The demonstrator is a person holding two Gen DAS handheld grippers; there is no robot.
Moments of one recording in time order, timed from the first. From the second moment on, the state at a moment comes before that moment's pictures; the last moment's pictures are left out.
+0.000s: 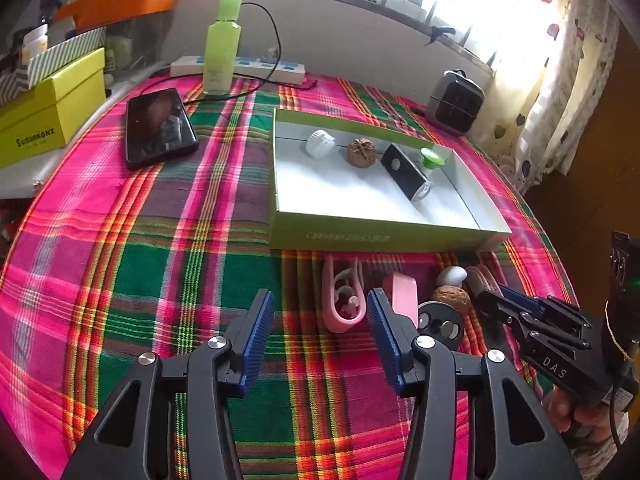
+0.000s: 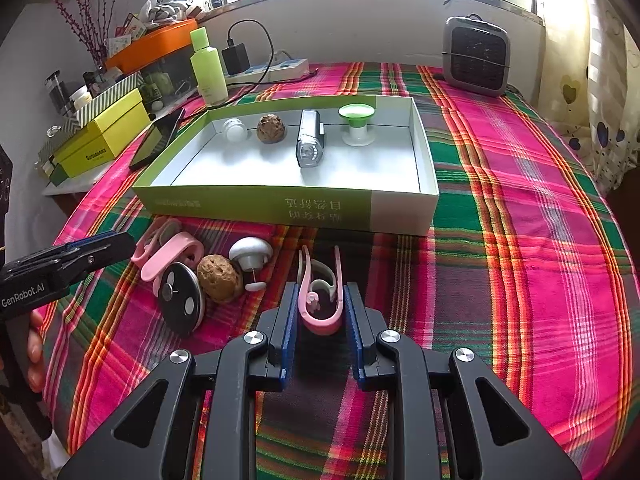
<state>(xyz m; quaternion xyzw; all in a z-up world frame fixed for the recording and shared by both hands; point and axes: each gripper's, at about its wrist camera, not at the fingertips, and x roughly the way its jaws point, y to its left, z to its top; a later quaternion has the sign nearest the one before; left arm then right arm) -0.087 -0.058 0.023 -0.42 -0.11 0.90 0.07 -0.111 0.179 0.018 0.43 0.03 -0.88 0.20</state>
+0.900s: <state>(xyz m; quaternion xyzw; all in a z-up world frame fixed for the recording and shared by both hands) -0.105 -0.038 0.011 -0.43 -0.03 0.90 0.04 -0.115 0.178 0.016 0.43 0.04 -0.88 0.19</state>
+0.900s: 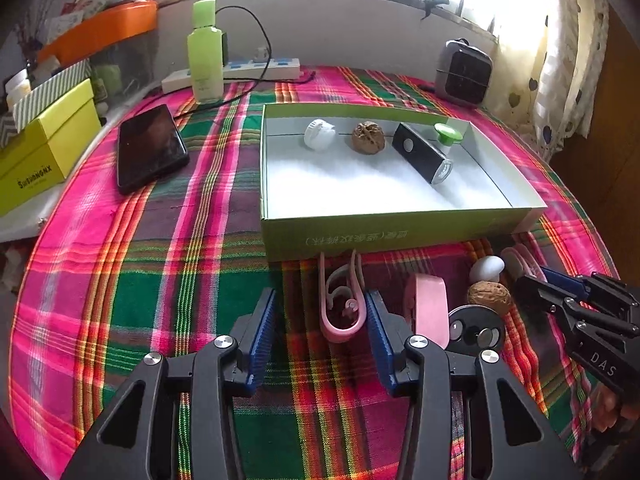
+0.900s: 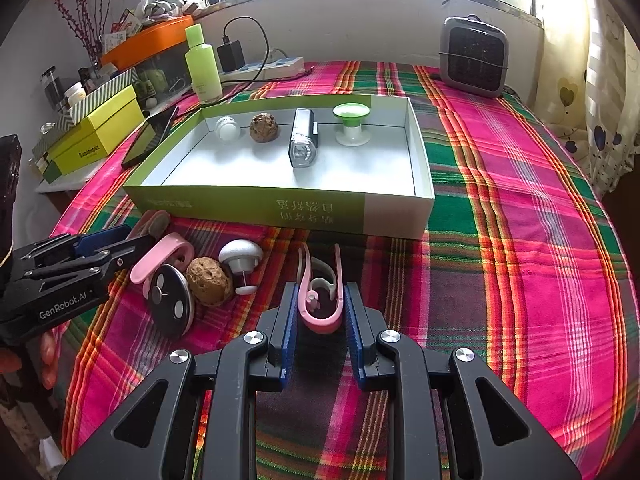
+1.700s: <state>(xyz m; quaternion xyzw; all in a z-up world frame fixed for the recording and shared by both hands) -0.121 -0.041 0.011 -0.42 -0.02 0.90 0.02 -0.124 0.169 0.015 0.43 0.06 -0.88 0.18</state>
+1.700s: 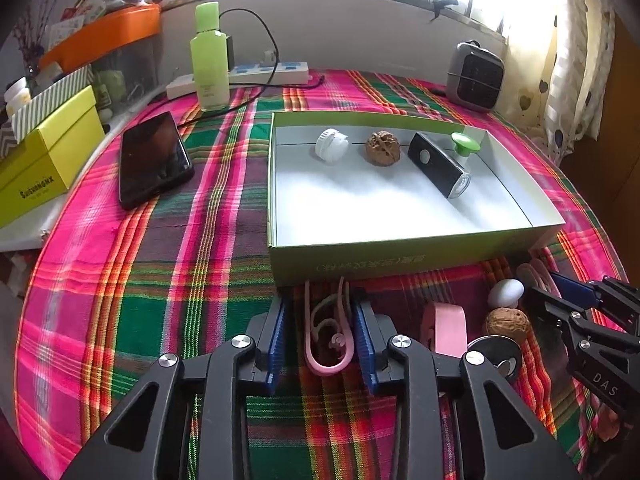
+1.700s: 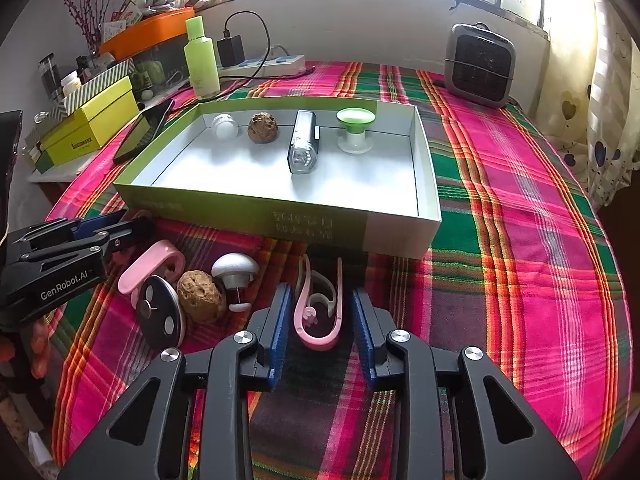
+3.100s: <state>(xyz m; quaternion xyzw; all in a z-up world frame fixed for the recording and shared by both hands) -0.105 -0.040 0.034 -0.40 -0.03 0.91 0.04 -0.116 0.175 0.029 0.42 0.04 -0.89 0.20</state>
